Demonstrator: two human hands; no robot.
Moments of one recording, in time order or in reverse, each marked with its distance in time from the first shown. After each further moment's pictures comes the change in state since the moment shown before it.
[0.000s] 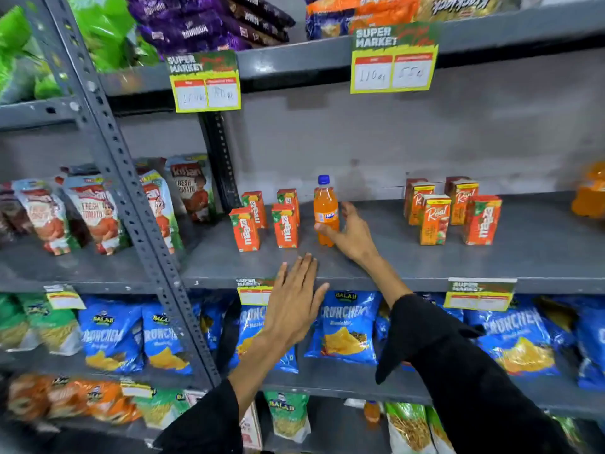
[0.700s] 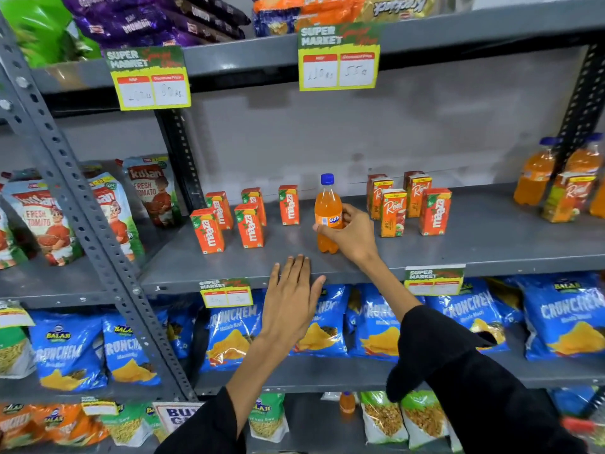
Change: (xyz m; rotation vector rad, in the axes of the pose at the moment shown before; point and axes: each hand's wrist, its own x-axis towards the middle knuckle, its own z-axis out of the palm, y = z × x) left_hand 0.006 0.059 0.002 -0.011 -0.041 -0.034; right_hand -0.031 0.017 -0.057 0.014 0.155 -0.016
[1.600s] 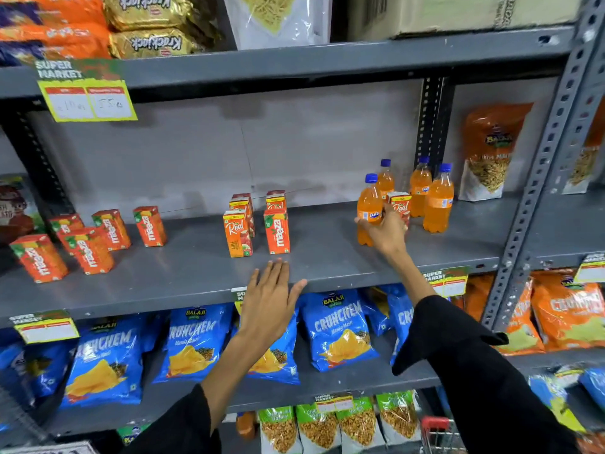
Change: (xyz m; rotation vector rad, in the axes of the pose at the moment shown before) left_hand 0.065 0.279 0.028 -0.042 -0.055 0.073; right_hand 0.041 0.135 -0.366 -0.118 0.240 0.131
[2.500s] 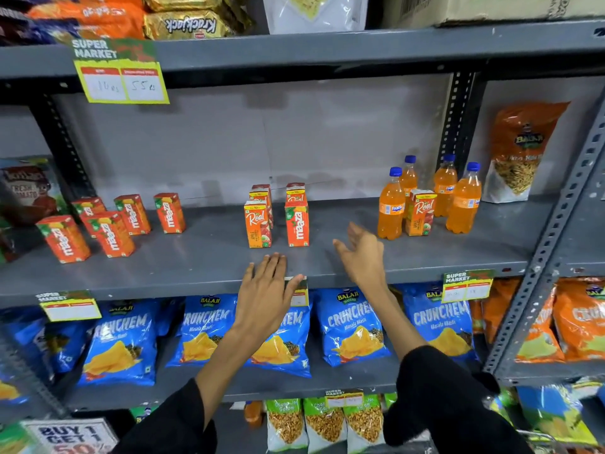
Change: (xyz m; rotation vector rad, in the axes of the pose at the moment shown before) left_hand -0.009 -0.036 -0.005 0.020 0.011 -0.048; right_hand -0.070 -0.021 0.071 -0.109 -0.115 0.046
